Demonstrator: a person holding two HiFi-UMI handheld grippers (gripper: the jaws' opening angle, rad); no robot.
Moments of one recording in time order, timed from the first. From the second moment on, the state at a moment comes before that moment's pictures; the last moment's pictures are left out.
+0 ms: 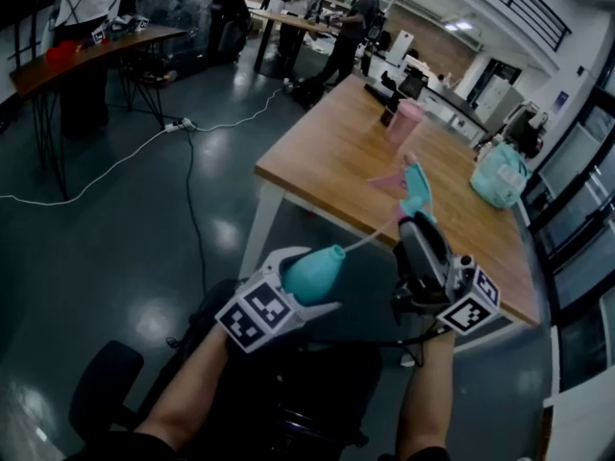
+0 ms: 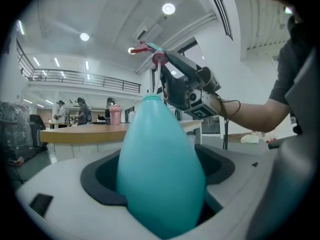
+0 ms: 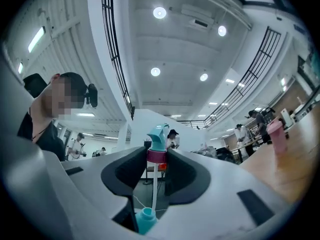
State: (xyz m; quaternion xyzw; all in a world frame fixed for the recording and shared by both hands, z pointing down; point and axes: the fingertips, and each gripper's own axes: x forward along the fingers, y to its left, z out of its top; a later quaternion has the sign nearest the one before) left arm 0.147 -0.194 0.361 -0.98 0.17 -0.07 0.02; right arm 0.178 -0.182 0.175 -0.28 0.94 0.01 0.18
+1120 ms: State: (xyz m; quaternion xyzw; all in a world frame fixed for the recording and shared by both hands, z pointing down) left arm 0.172 -0.213 0.352 -0.98 0.20 -0.05 0.01; right arm 0.253 -0.183 0.238 -0.54 0.83 0.03 0.12
